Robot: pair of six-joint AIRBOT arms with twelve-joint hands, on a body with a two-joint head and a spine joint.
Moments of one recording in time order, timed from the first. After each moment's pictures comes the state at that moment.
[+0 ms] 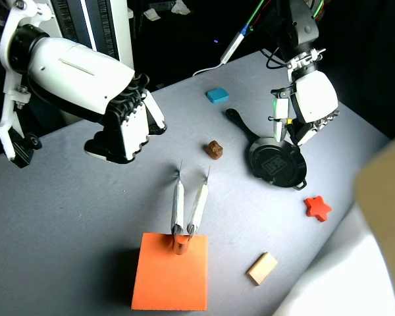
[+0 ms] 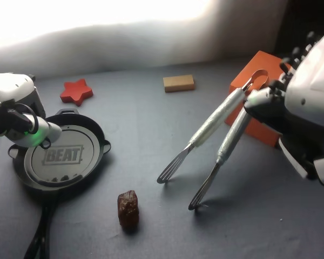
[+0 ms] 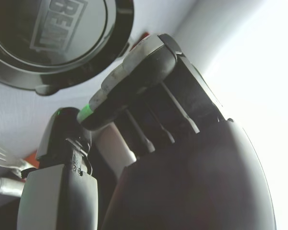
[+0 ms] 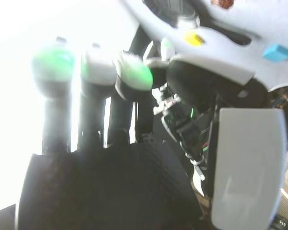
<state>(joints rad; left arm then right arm) 0.37 -0.84 0.92 -1.68 -0.61 2.39 -0.18 -0.61 0.55 0.48 0.10 -1.82</state>
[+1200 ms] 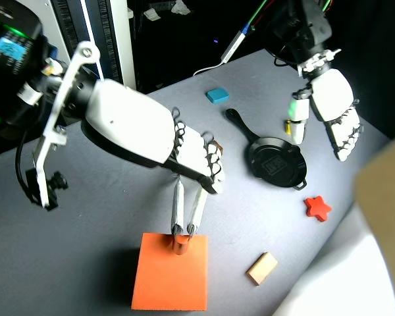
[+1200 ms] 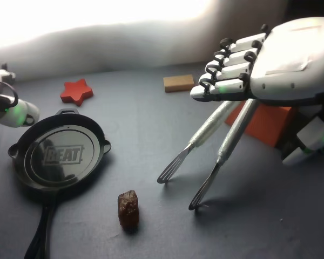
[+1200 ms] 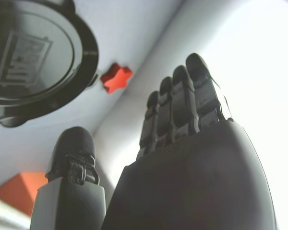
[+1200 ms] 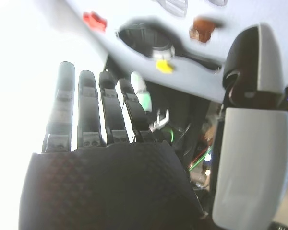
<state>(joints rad) 0.33 -0.87 1.03 -1.90 -0.75 2.58 0.00 -0.91 0.91 0.35 -0.41 -1.77</state>
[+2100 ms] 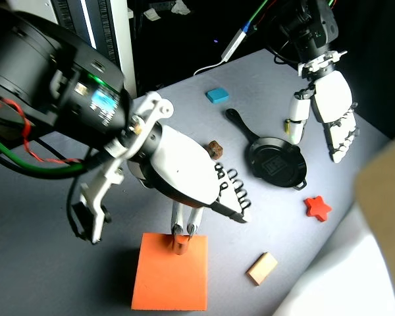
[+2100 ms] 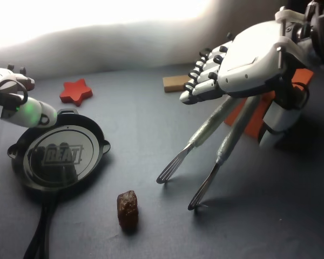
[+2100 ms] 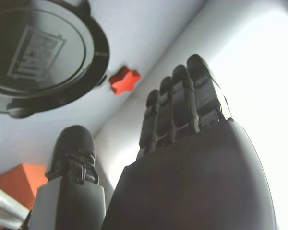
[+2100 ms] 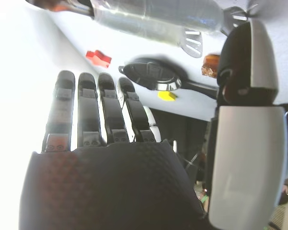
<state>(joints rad) 0.27 -0.84 0.99 -2.00 -0.67 2.70 -0.02 -1.18 1.22 0.29 -0.53 -1.67</state>
